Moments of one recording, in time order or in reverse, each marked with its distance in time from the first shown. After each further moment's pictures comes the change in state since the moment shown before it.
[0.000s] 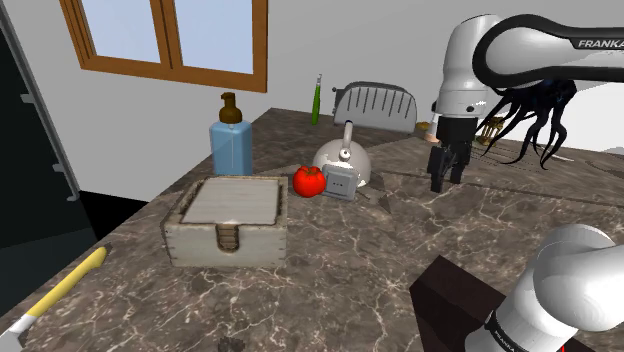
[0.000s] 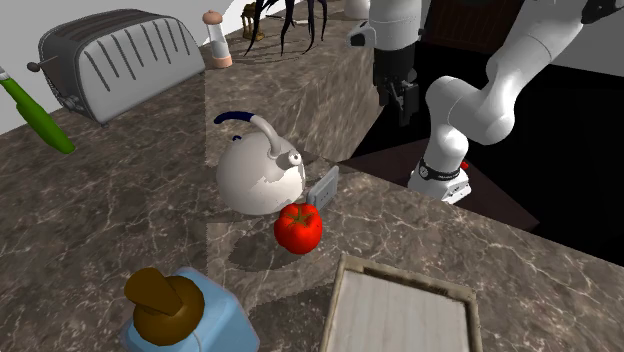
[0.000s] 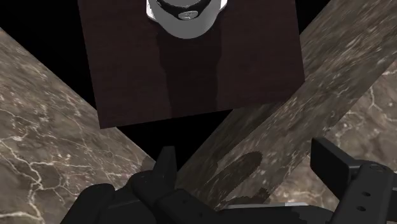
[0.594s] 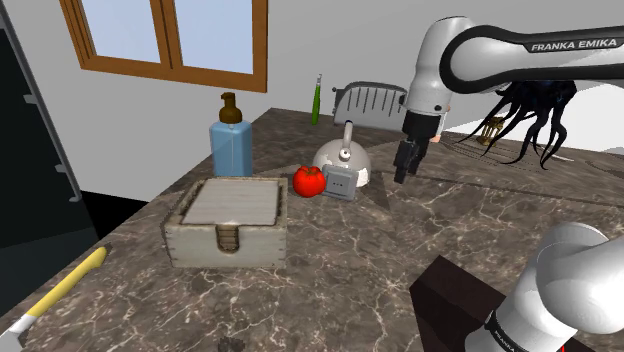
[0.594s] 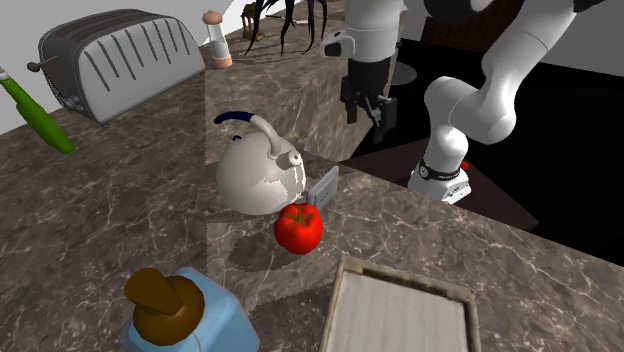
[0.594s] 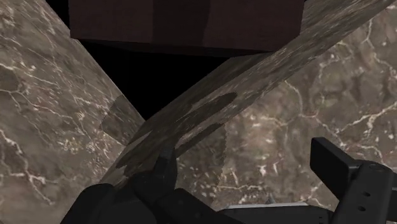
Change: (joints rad) arm 0.075 0.156 -0.010 0.054 0.010 0.257 -0.162
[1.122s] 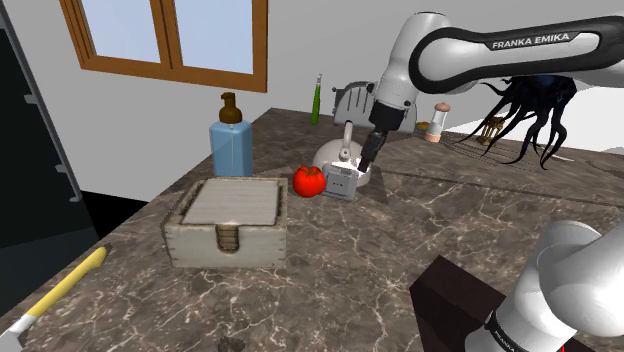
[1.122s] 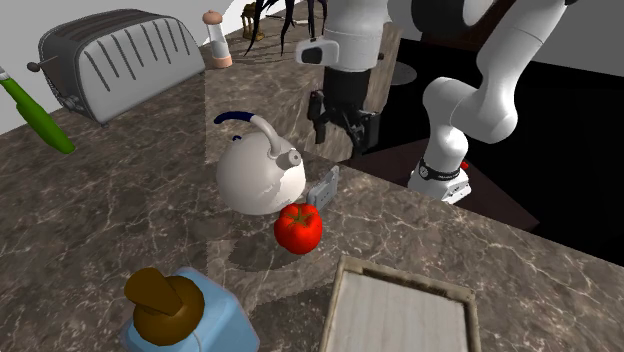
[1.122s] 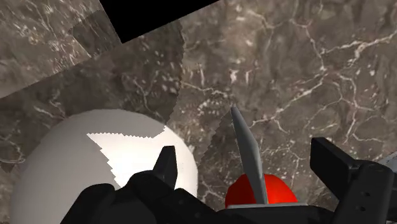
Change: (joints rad) arm 0.087 0.160 -0.004 0.095 0.037 0.244 -0.190
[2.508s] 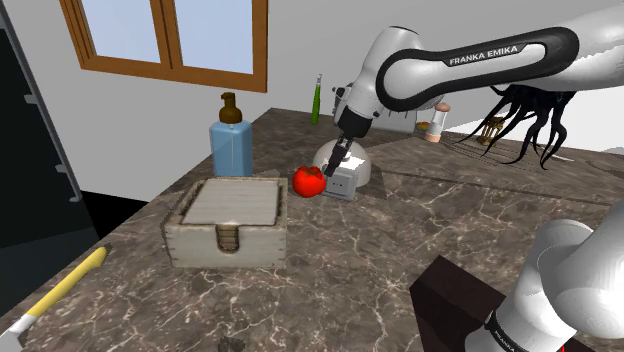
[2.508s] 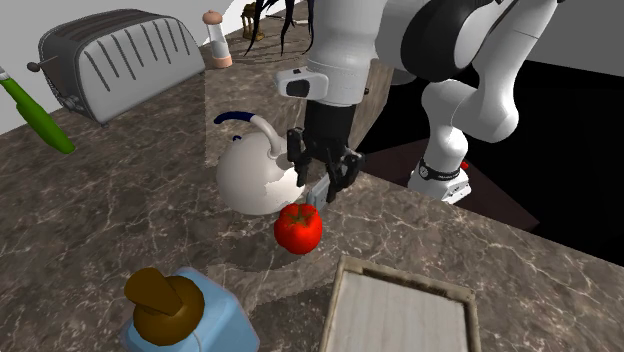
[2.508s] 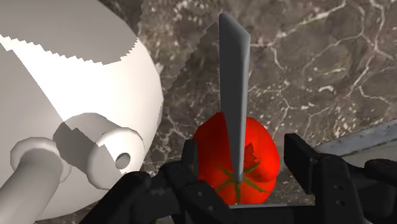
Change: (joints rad) arm 0.071 0.156 0.015 0.039 0.052 0.250 -0.141
